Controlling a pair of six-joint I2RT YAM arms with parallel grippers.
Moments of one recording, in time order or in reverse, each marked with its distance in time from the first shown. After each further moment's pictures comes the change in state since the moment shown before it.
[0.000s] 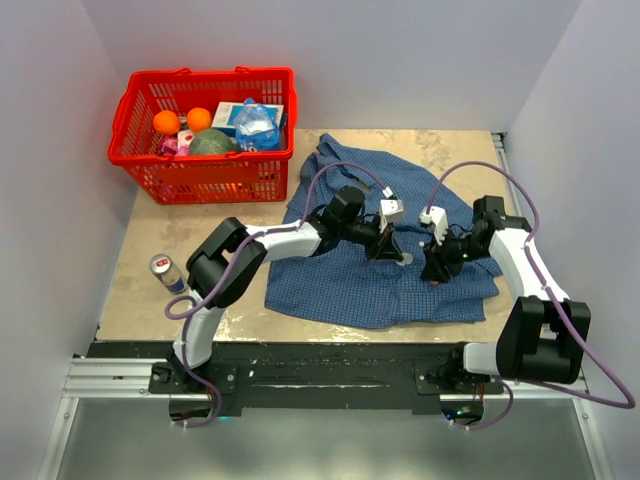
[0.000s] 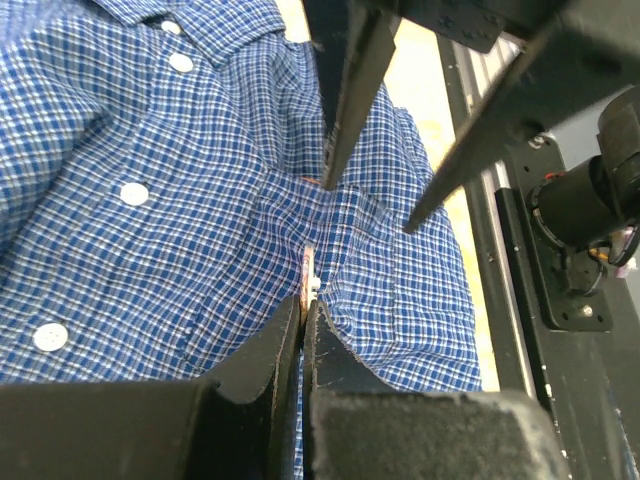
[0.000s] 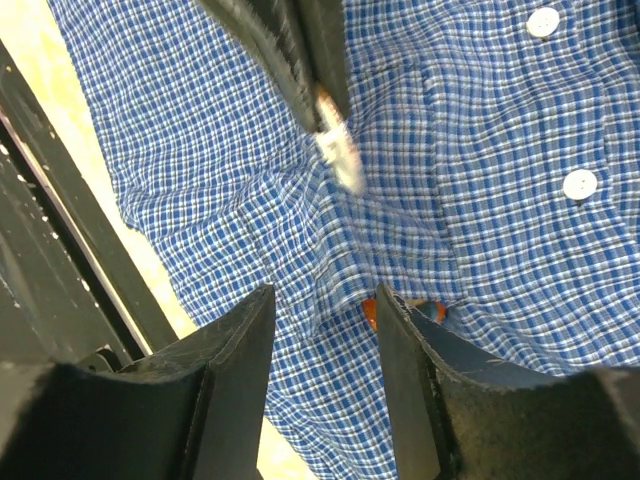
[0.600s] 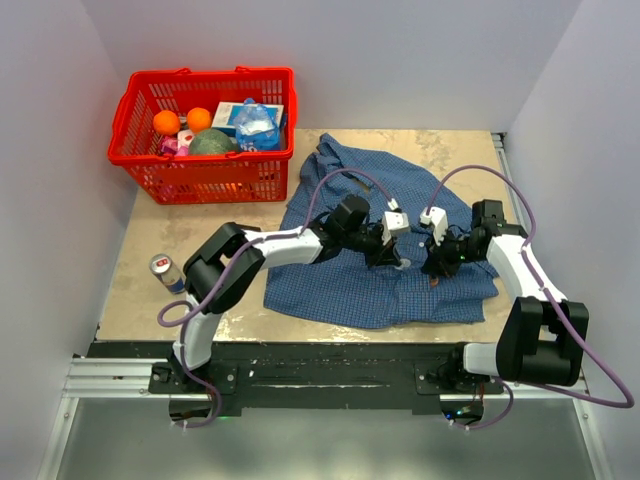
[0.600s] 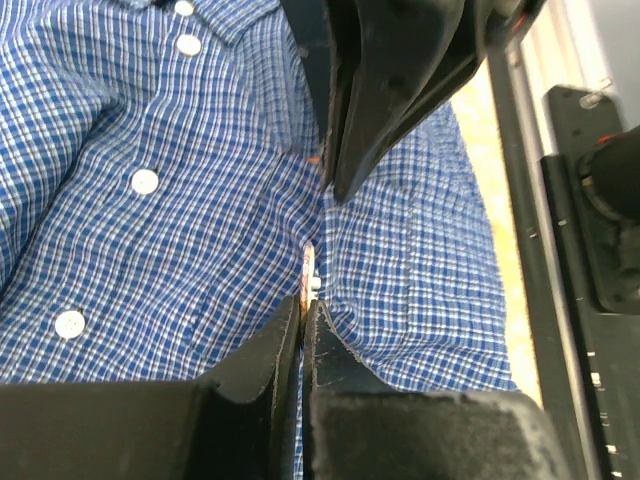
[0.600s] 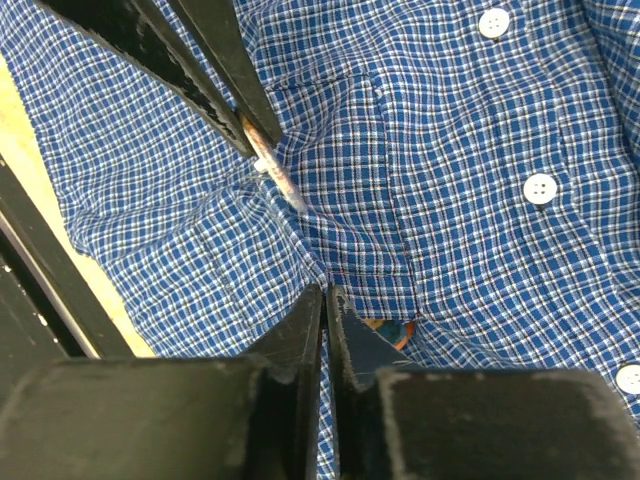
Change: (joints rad) left arm -0.040 -0.043 -0.029 -0.076 -0.113 0.146; right arm 0.000 -0.021 -0.088 0.170 0.008 0.071
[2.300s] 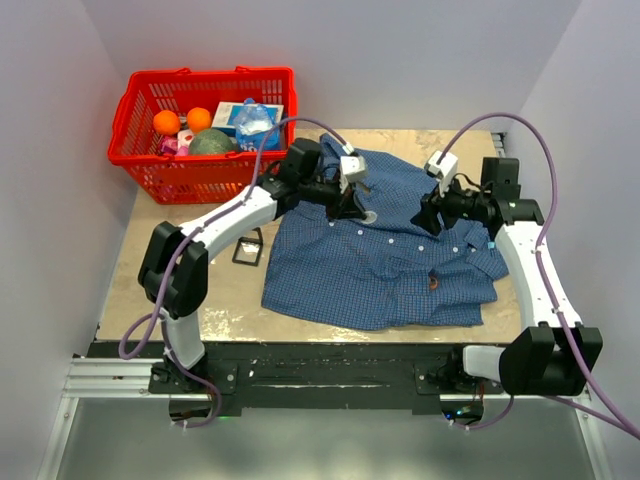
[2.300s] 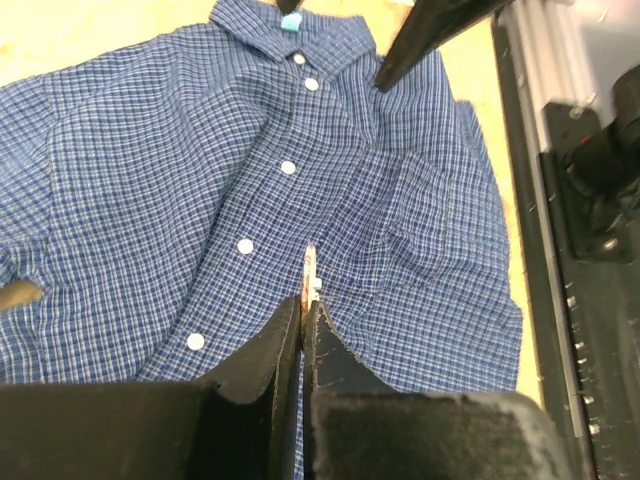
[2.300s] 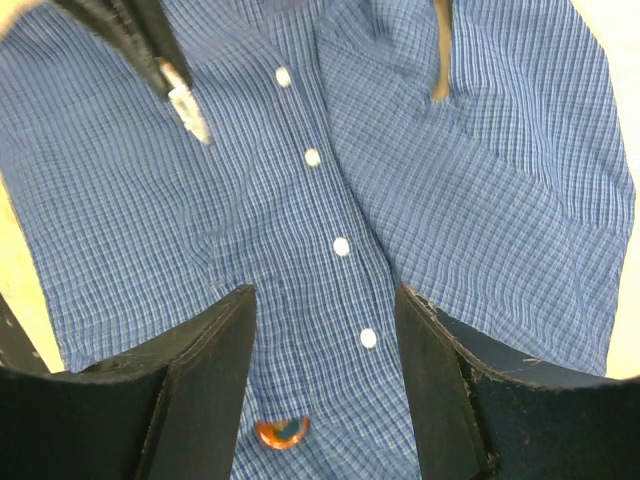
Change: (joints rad) left arm 0.231 -0.213 0.139 -0.416 0.146 0.178; right arm 0.091 -0.061 0.313 0.109 -0.023 0.266
